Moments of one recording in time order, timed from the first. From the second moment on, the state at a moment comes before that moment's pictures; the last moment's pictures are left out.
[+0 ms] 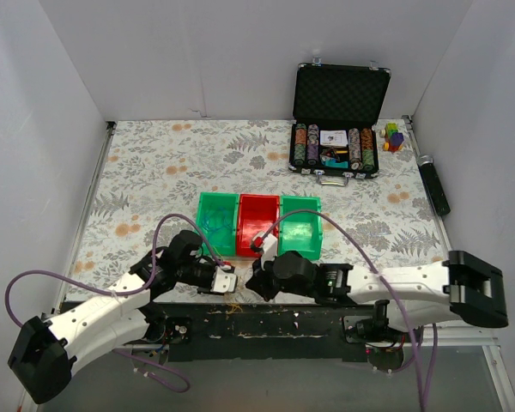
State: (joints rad) left arm -0.72 0.80 0.39 -0.40 0.70 0.88; right arm 1.36 1.29 0.61 0.14 0.13 0.51
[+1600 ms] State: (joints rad) left arm -0.72 0.77 0.55 -0.44 0.74 0.59; right arm 1.40 1.22 0.65 0.19 0.25 0.24
